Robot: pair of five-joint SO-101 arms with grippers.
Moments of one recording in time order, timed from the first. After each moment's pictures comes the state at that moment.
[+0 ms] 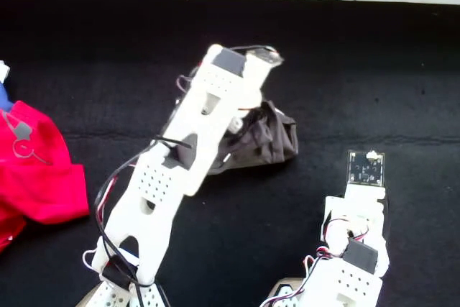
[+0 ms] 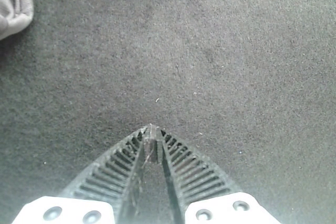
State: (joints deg) left arm 22.5 53.1 -58.2 98.6 -7.7; right arm 19.9 -87.9 95.5 48.9 20.4
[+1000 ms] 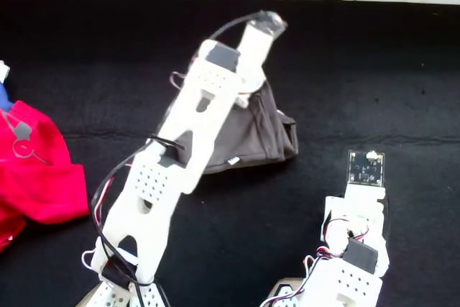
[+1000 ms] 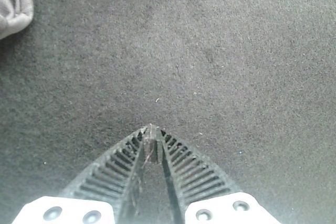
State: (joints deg) left arm 21.3 51.7 -59.5 82.4 -7.6; right arm 19.9 -87.9 95.5 48.9 20.4
